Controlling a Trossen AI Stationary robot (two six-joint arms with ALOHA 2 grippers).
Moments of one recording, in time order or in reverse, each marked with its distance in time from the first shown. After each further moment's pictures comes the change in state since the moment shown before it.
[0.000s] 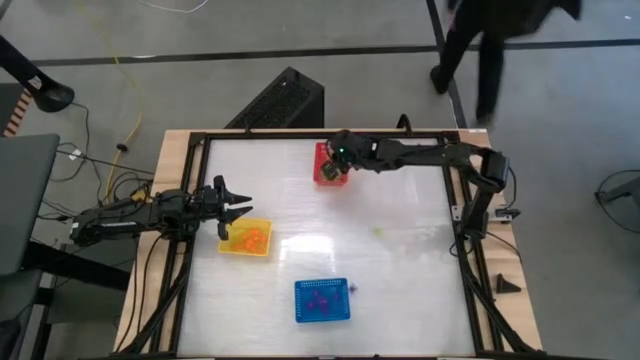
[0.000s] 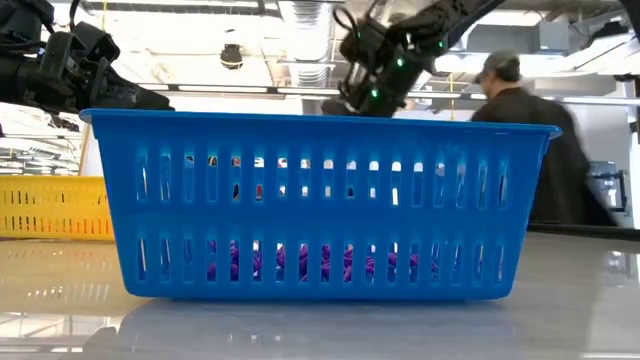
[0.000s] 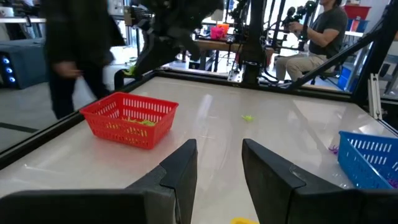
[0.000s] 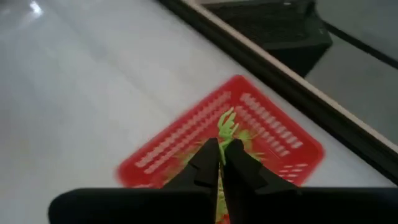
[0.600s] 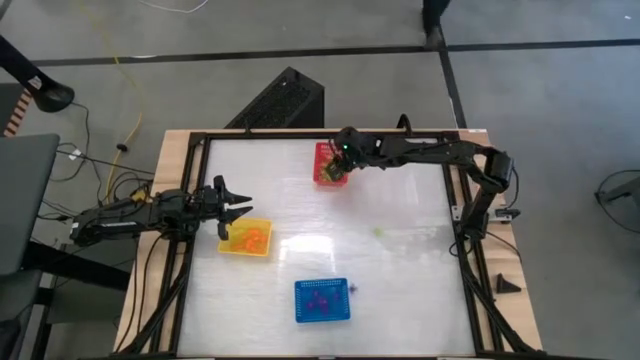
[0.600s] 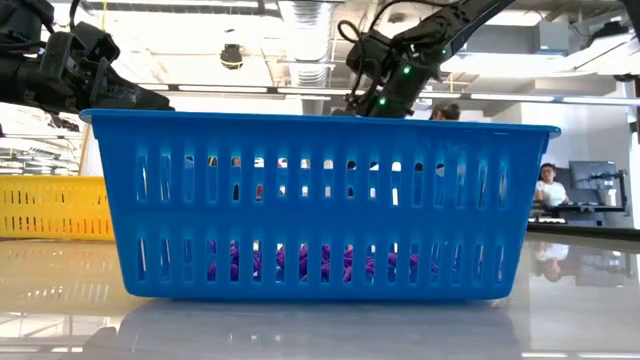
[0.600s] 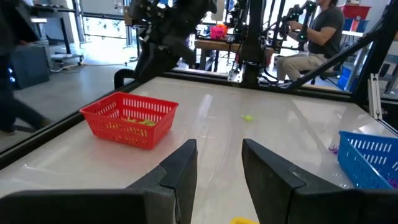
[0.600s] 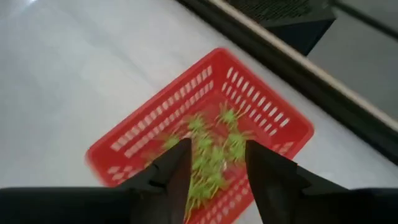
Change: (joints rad) left arm 0.000 0.000 0.000 0.000 0.000 0.000; right arm -0.067 -0.009 -0.045 -0.012 -0.063 0.009
